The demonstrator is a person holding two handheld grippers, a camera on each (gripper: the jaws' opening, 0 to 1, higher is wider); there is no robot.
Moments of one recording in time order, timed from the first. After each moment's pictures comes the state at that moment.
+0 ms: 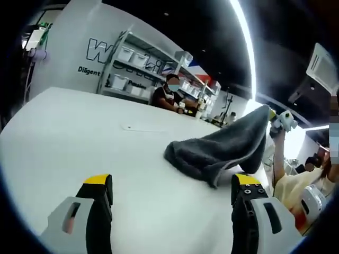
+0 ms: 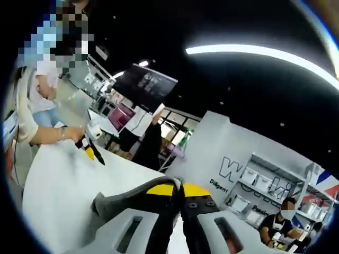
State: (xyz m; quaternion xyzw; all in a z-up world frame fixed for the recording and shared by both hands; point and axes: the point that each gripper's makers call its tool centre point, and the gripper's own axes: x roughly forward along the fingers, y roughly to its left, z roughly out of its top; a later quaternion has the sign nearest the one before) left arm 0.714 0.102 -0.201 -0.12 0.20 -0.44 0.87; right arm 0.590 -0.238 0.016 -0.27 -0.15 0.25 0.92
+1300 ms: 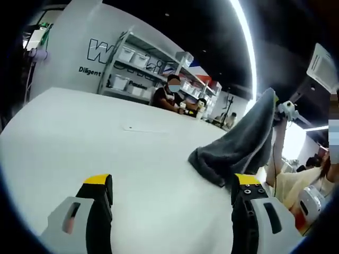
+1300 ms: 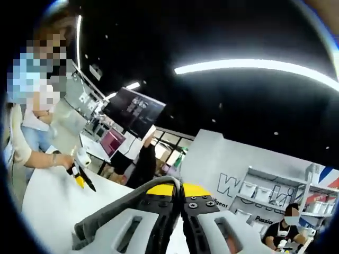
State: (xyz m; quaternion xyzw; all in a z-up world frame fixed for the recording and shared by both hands) left arm 0.719 0.108 -0.201 -0.12 0.20 -0.44 0.87; right arm 0.608 -0.245 0.082 -0.21 -0.22 0.26 0.92
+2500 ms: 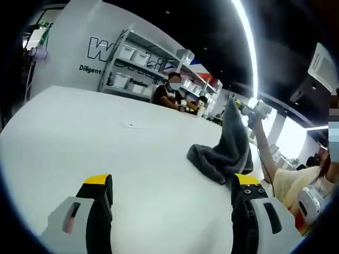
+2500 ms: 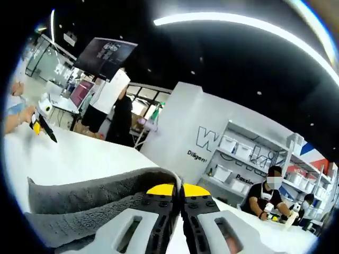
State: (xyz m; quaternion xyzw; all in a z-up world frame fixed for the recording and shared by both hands) left arm 0.719 0.105 -0.206 -0.11 0.20 -0.44 0.87; right arm 0.765 -0.339 -0.035 -0.22 -0.05 0.12 0.97
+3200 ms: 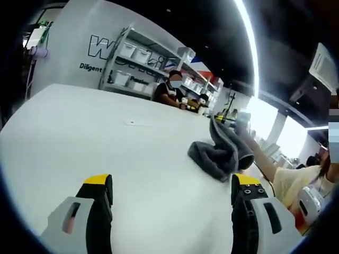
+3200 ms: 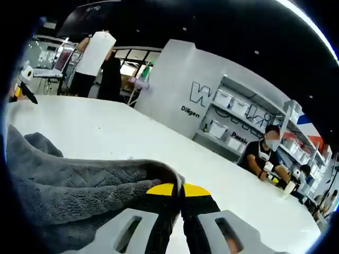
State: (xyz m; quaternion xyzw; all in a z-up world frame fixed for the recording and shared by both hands) left arm 0.718 0.104 -0.212 -0.11 0.21 -0.44 0.87; right arm 0.820 -0.419 -0.166 -0.22 0.11 0.07 0.97
